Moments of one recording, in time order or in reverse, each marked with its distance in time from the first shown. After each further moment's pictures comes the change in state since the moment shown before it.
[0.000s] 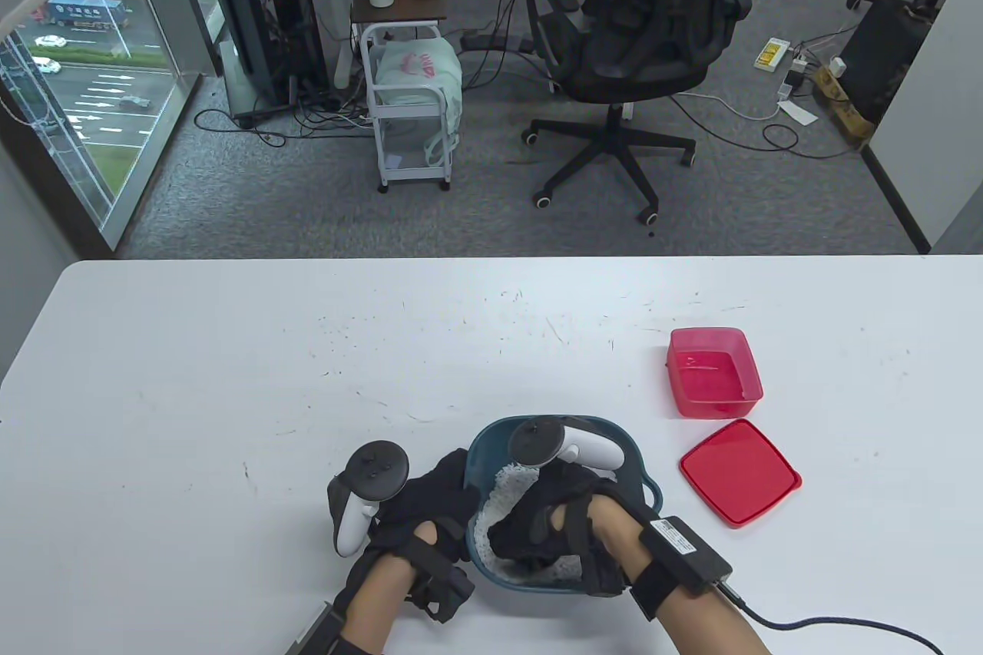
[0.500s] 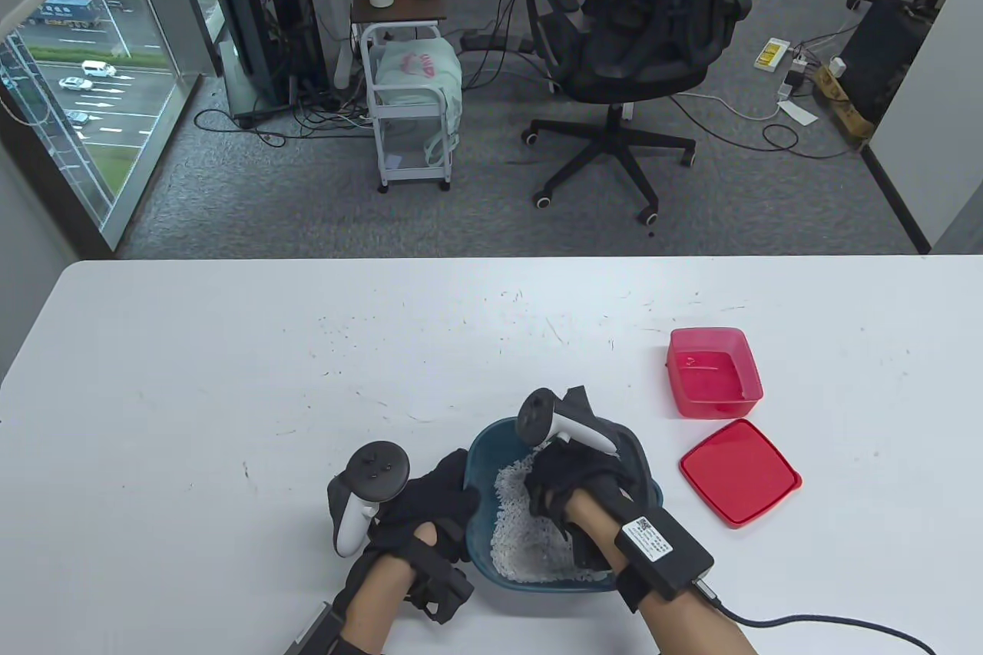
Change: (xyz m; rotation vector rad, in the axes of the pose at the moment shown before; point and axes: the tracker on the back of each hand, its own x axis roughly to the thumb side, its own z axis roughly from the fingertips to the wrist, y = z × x) left_hand 0.000 0.000 0.001 0.012 0.007 -0.007; right_hand -0.002 -0.029 0.018 -0.452 0.577 0.477
